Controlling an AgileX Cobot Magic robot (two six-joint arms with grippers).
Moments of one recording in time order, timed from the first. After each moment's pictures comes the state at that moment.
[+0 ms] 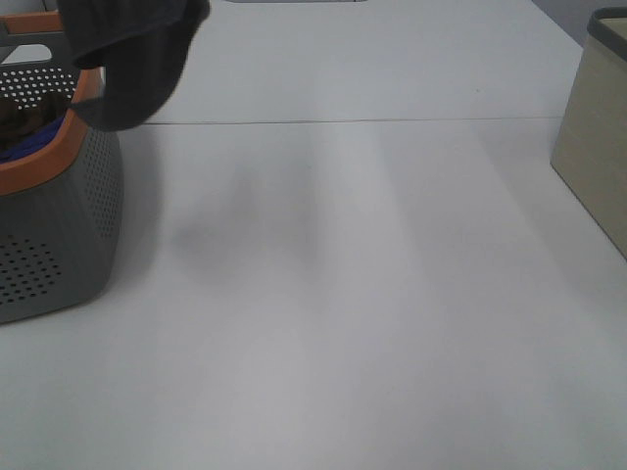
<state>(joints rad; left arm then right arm) -0.38 1.48 -1.94 -0.40 0.54 1.56 -0.02 0.47 -0.63 0.70 0.90 -0.51</state>
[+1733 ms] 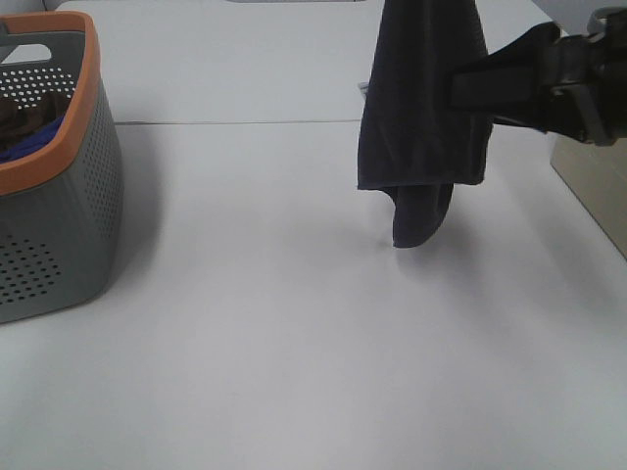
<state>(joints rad) -0.70 1.84 -1.97 -0.38 0.39 1.58 0.05 1.27 -0.69 1.48 0.71 -1.33</state>
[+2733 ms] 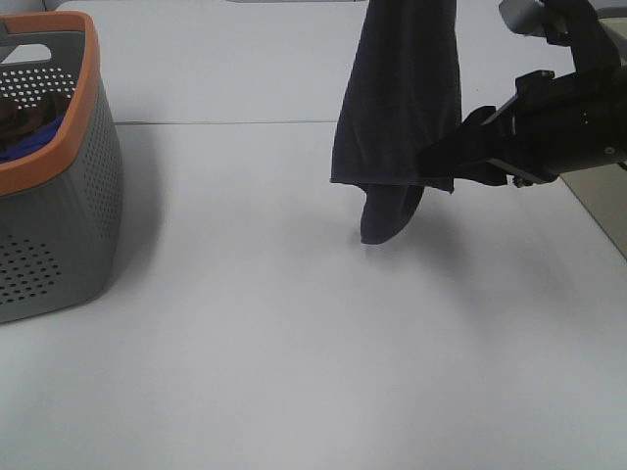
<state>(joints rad) -0.70 1.86 -1.97 -0.35 0.38 1.58 0.19 1.43 -0.76 1.24 0.52 -1.23</state>
